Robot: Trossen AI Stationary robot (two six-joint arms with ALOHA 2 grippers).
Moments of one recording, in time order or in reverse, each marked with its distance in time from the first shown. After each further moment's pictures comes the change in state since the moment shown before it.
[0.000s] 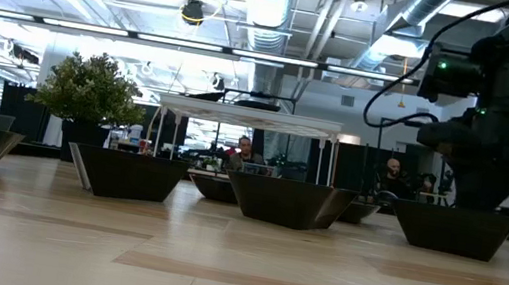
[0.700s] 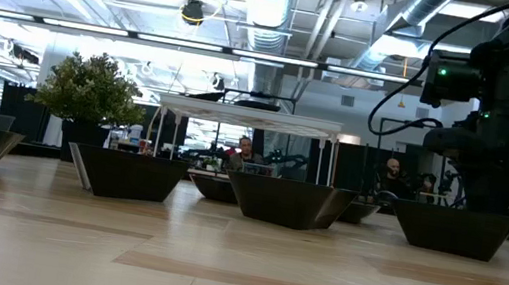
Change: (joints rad) left arm 0.000 0.000 0.000 0.000 0.000 0.000; right arm -0.045 0.000 0.000 -0.059 0.001 -0.046
